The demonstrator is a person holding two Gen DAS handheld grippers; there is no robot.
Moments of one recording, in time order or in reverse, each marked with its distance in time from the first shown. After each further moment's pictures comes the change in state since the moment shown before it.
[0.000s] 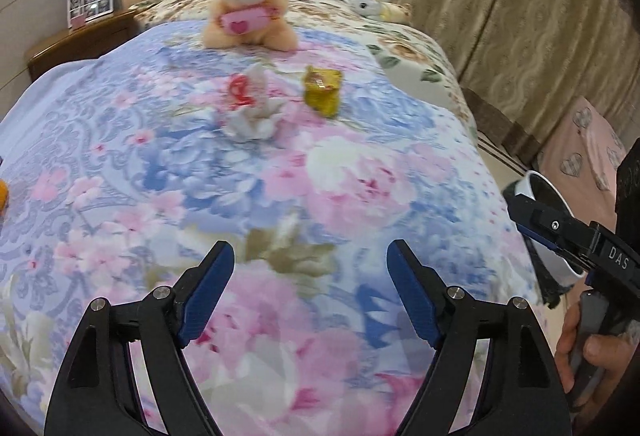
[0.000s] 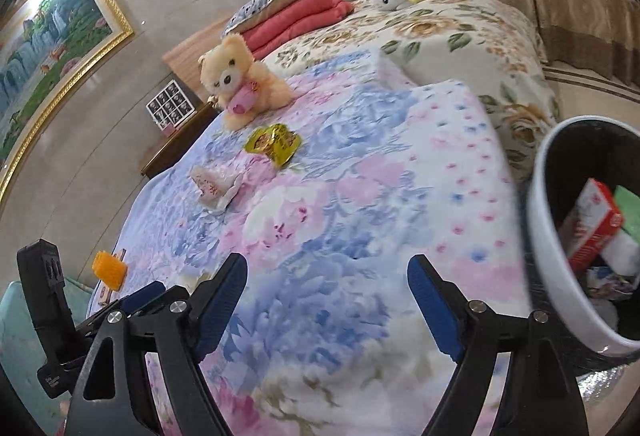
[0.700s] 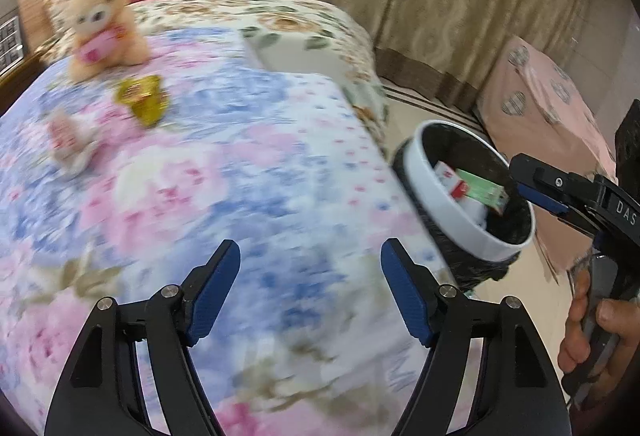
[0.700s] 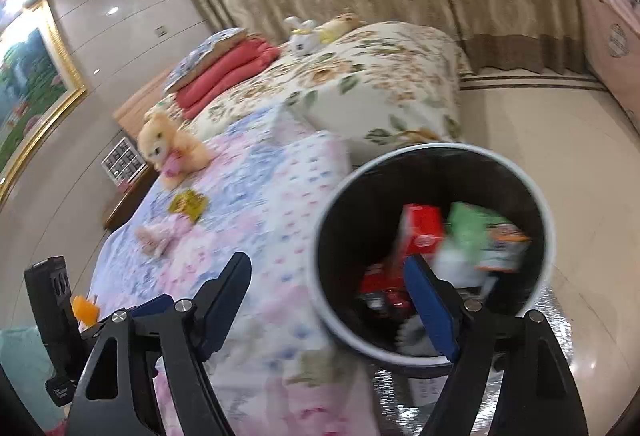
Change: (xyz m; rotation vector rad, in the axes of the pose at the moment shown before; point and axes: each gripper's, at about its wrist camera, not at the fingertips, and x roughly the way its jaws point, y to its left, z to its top) left arm 0.017 -0.140 -0.003 0.216 0.053 -0.180; right arm -0.108 -0.104 0.005 0.113 -0.136 -0.143
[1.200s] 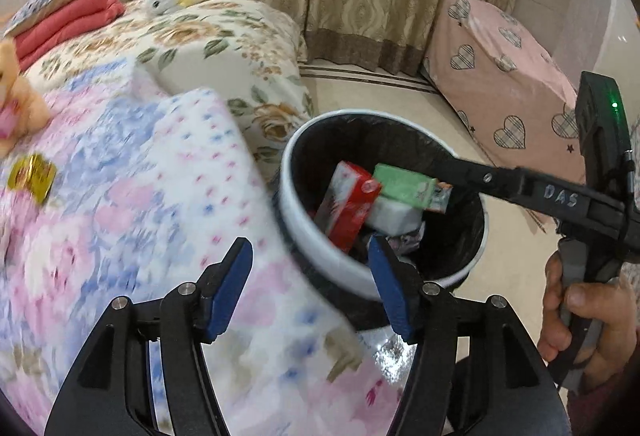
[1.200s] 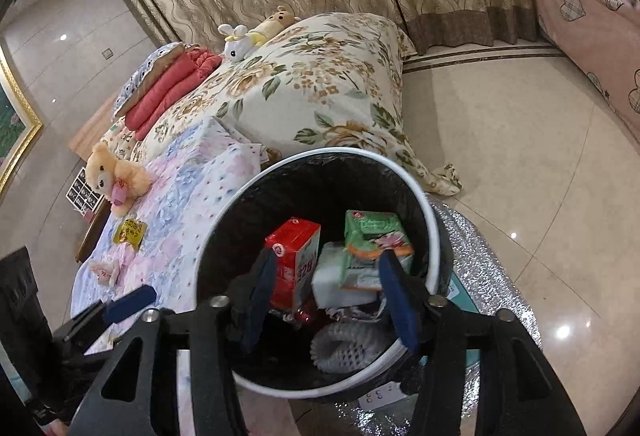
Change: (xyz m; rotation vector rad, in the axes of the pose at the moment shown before) left arm 0.049 -0.115 0.031 0.222 0.056 -0.128; right arm -0.010 -0.099 0.012 0.150 0.014 -0.130
